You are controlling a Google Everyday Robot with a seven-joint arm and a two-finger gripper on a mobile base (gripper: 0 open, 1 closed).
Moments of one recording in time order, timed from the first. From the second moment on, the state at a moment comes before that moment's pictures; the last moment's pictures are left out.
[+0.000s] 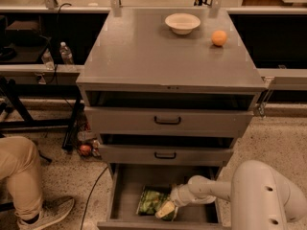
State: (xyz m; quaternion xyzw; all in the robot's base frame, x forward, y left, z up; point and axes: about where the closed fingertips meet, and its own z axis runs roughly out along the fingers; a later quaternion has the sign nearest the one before) arm 0.526 -0.062 0.151 -0.44 0.84 0.25 0.21
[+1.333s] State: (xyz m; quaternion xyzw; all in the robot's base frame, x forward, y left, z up) arm 0.520 -0.051 0.155 -0.46 0.82 0.26 0.21
